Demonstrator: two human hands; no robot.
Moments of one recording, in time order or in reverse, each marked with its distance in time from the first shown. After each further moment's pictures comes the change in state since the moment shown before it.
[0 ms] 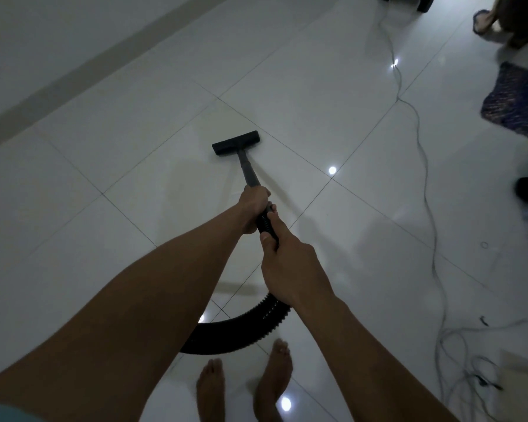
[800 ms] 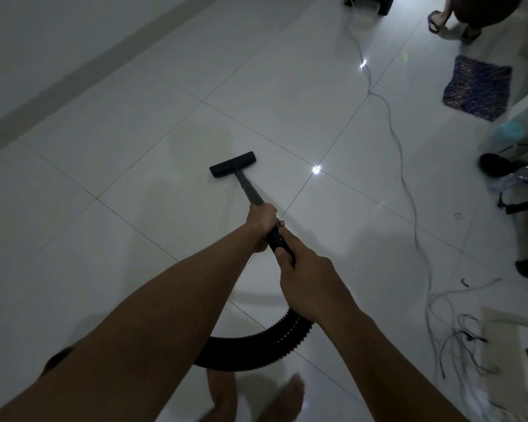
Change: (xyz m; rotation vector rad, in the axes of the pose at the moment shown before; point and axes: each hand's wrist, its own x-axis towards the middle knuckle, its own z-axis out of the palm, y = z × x) left_hand -0.072 -0.086 -0.009 0.019 -0.069 -0.055; right_hand -0.107 0.029 0.031 -0.018 0.075 0.061
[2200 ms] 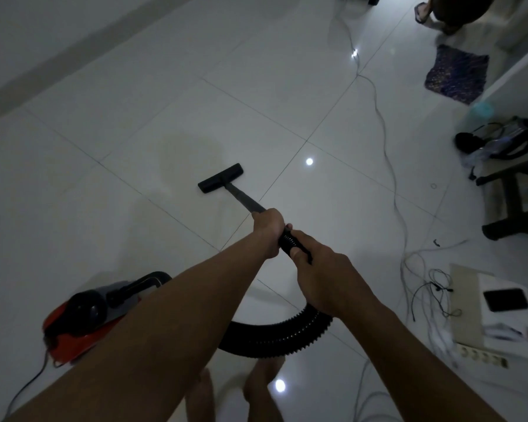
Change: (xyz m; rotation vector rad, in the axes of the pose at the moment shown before) left_hand -0.127 -0.158 0.005 -0.111 0.091 -0.058; right_hand -0.166 0.077 0.027 -0.083 0.012 -0.005
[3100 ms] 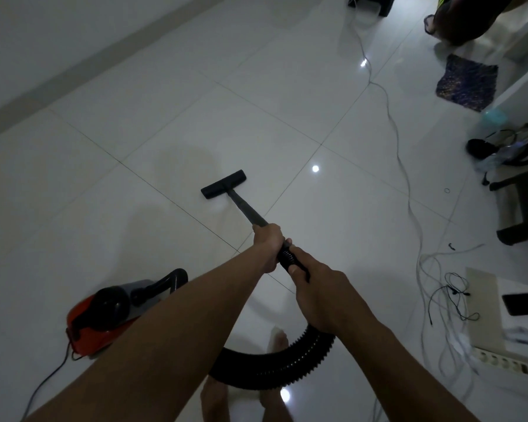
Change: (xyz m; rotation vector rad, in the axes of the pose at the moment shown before) left_hand -0.026 -0.023 -0.089 -0.013 -0.008 0.013; right_hand -0.037 -0.027 0.074 -0.067 -0.027 -0.050
